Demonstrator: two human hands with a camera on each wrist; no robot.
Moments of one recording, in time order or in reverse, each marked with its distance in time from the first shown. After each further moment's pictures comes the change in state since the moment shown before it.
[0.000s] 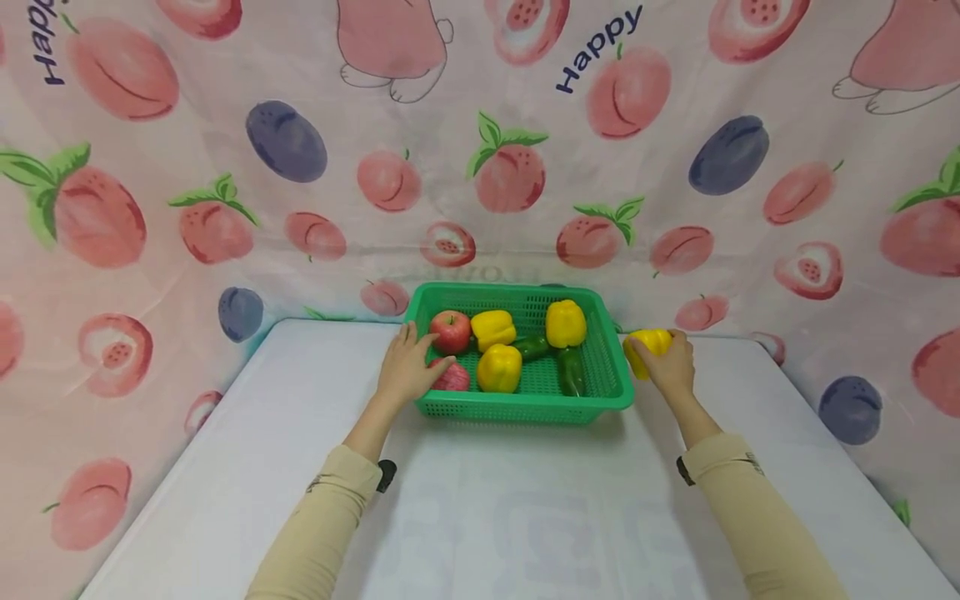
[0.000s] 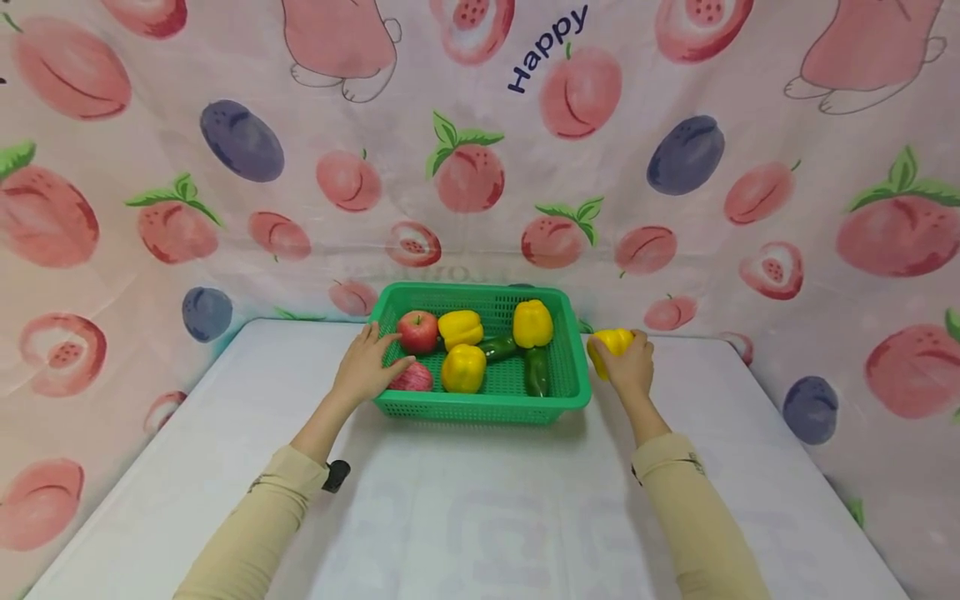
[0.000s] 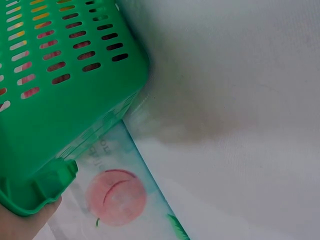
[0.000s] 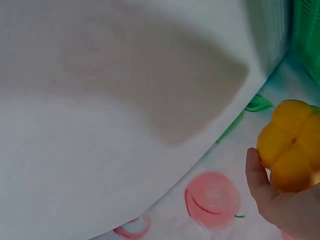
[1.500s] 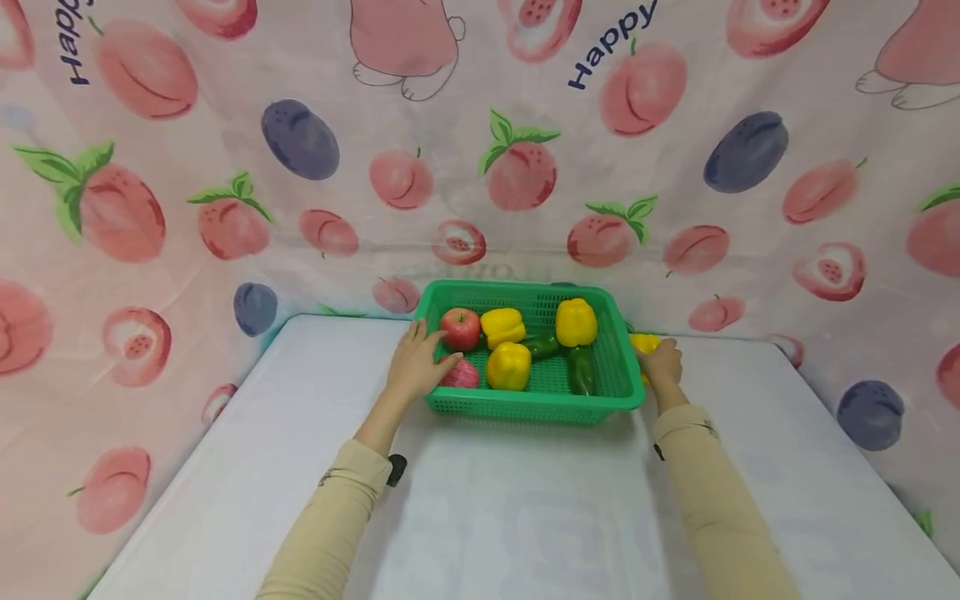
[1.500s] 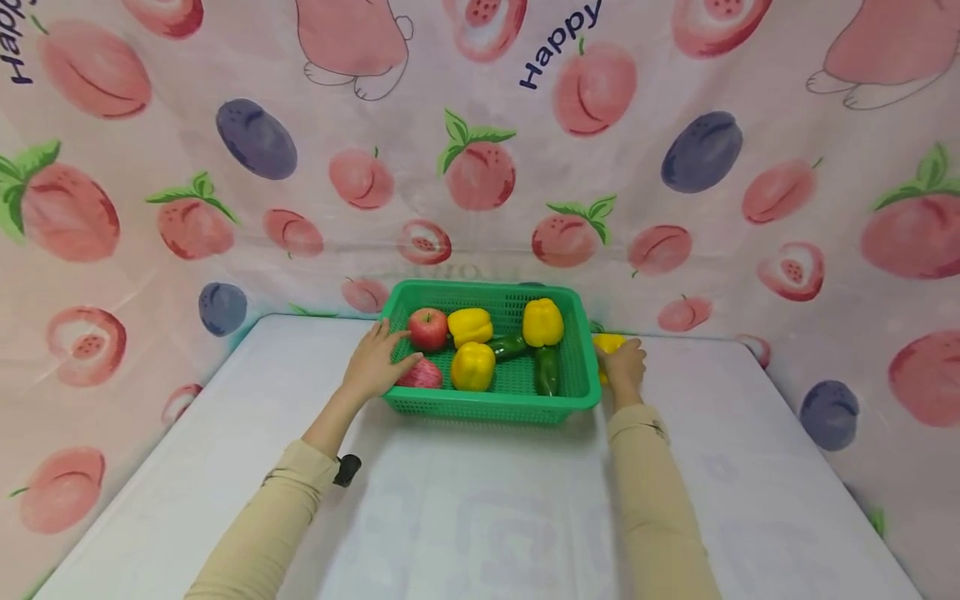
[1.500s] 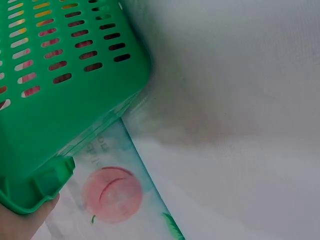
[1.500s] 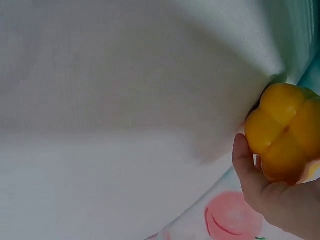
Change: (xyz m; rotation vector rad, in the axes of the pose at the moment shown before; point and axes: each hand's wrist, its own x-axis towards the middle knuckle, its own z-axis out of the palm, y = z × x) left_hand 0.003 -0.003 0.004 -0.007 0.001 -0.022; right_hand 0.034 0.007 0.034 -0.106 -0.145 0.217
